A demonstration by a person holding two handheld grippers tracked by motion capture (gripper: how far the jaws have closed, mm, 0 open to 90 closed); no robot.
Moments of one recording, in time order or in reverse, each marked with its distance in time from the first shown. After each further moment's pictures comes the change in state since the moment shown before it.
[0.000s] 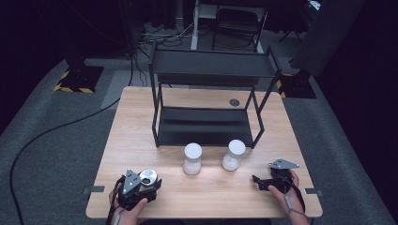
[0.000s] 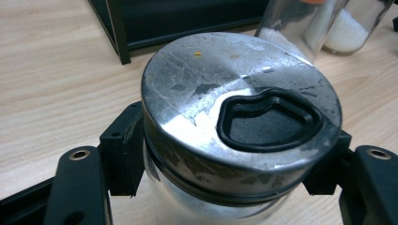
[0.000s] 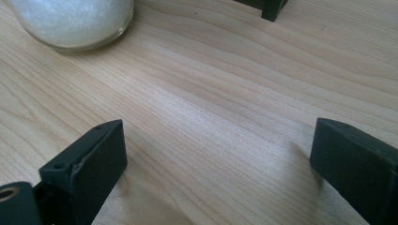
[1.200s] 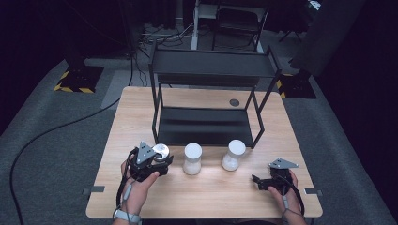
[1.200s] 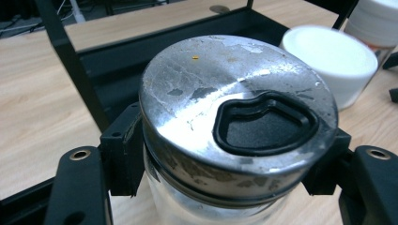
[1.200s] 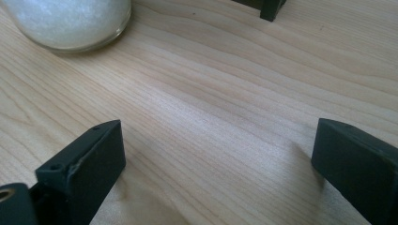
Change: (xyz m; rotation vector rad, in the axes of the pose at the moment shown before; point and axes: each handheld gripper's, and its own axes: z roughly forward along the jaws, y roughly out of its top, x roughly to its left) left arm 0.003 0.086 0.034 -0.014 -0.041 0.094; right arm 0.002 0.001 0.001 0.003 -0.008 0.005
